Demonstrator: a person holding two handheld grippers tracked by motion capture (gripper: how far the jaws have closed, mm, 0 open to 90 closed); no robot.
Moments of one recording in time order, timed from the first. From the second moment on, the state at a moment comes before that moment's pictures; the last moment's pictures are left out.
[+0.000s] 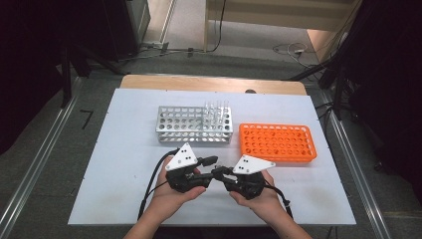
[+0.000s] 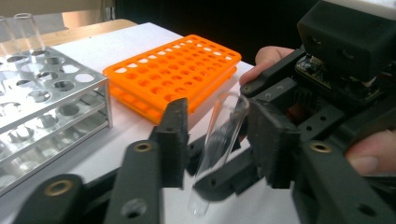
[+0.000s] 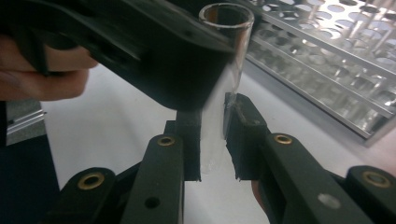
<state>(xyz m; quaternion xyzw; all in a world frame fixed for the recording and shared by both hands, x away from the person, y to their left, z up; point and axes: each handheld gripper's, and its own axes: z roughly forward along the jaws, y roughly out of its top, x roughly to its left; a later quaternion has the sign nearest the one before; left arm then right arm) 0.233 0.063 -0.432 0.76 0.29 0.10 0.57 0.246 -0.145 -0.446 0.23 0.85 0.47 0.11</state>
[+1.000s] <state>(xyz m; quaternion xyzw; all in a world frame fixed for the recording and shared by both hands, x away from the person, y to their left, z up) 0.267 0.089 -0.414 0.73 0.33 0.14 0.58 0.250 -0.206 -0.432 0.25 0.82 0.50 0.12</state>
